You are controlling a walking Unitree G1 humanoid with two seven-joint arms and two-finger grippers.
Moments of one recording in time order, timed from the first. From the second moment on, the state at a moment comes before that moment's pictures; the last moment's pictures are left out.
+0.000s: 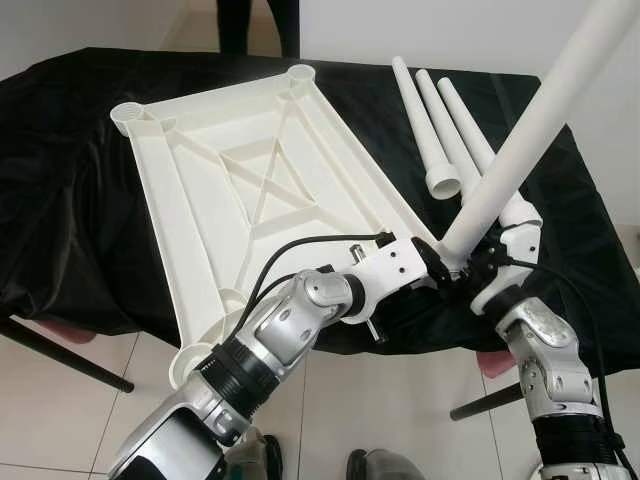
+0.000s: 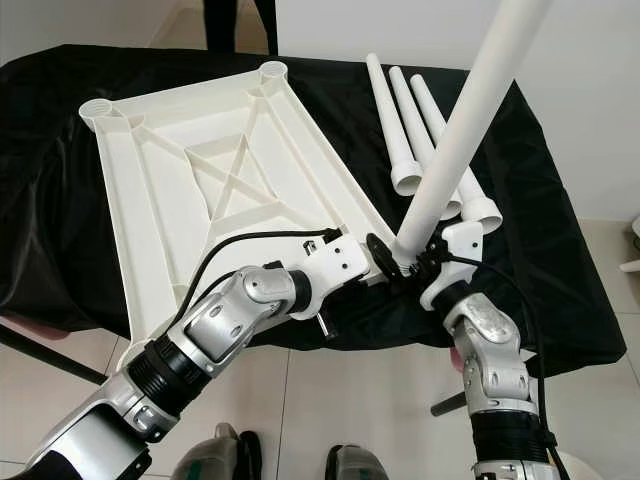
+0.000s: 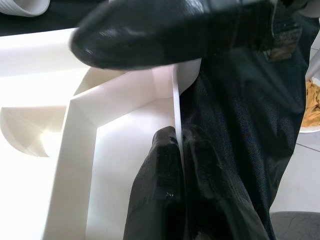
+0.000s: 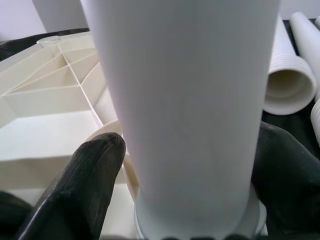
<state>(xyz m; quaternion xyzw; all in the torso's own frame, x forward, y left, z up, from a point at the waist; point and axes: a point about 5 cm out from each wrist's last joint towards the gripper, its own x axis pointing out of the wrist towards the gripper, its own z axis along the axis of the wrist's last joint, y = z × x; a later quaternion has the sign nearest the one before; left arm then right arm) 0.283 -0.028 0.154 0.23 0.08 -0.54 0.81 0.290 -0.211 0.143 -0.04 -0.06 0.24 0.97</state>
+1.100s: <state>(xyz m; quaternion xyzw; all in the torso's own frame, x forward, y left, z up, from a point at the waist) 0.285 -0.026 0.154 0.23 0.09 -0.53 0.81 0.302 -0.218 0.131 -0.05 -0.08 0.27 0.96</state>
